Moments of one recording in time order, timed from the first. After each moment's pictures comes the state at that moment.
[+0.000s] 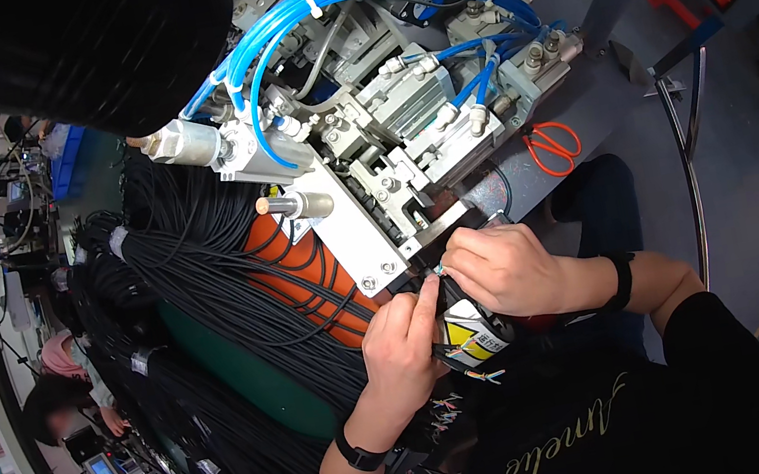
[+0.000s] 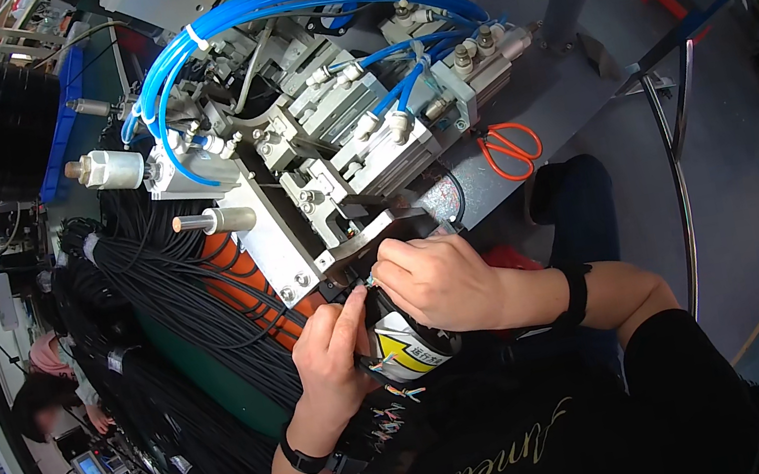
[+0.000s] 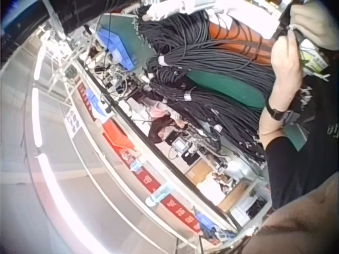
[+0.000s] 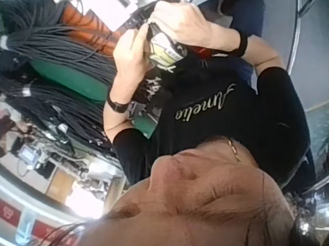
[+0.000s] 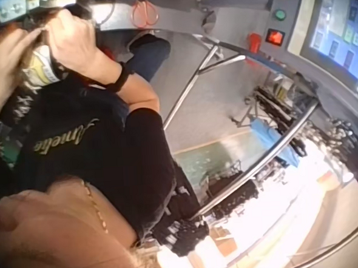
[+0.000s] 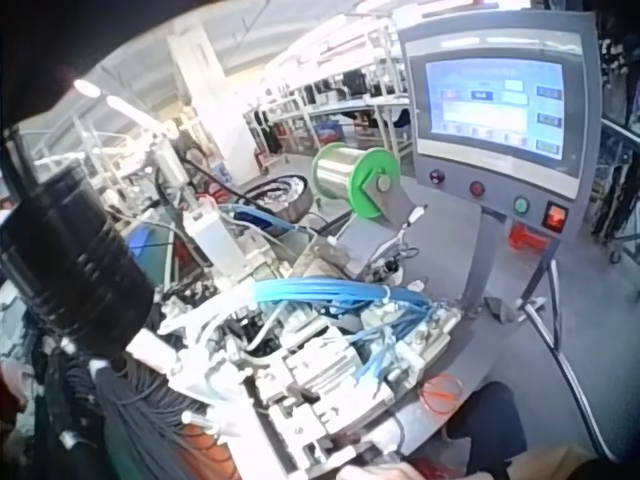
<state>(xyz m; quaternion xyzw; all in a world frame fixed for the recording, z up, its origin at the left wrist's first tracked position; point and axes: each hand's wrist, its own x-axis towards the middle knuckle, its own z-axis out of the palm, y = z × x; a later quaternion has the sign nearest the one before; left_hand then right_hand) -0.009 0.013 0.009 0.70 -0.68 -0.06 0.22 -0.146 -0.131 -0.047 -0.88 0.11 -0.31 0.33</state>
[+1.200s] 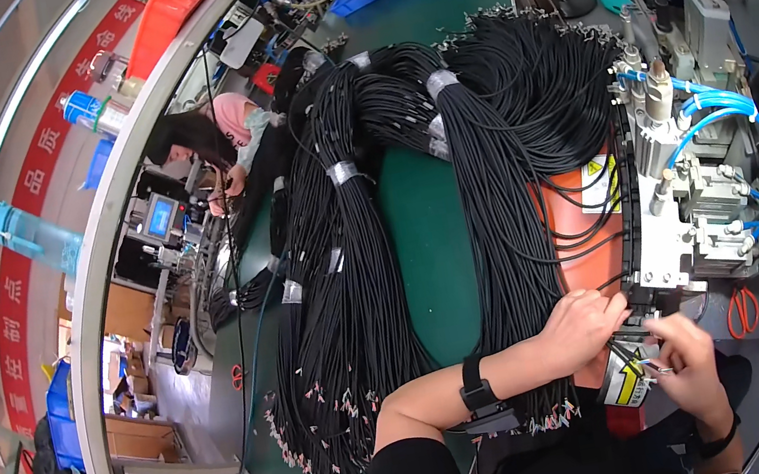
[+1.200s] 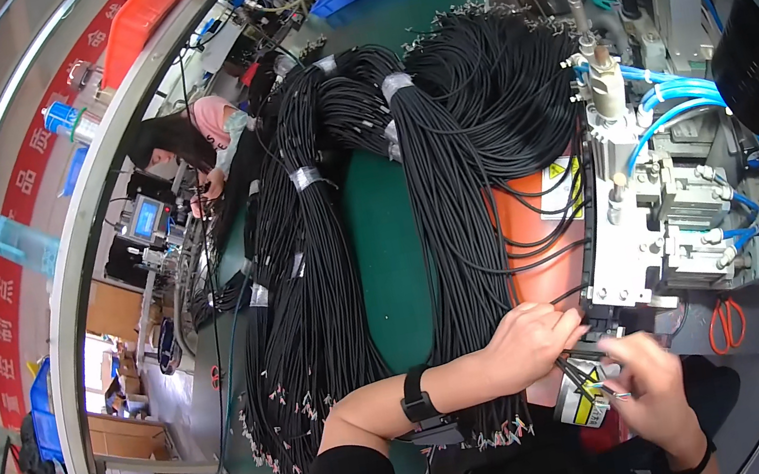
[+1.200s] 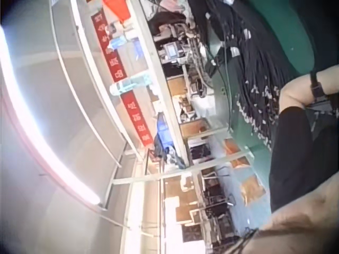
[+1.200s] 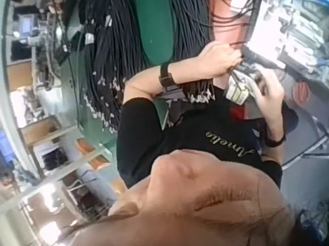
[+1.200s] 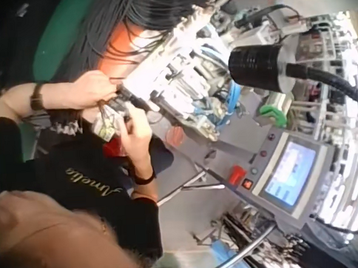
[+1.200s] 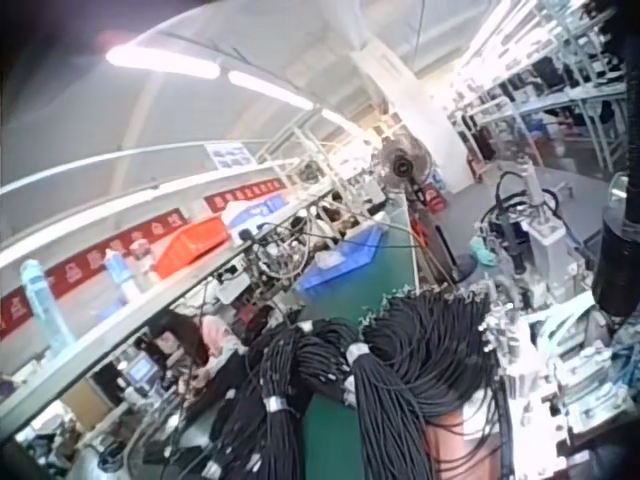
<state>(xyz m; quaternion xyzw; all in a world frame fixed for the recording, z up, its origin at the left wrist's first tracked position) 0.010 0.026 -0.018 0.77 -0.61 0.00 0.21 -0.148 -0.127 0.000 -0.81 0.07 -0.18 0.55</state>
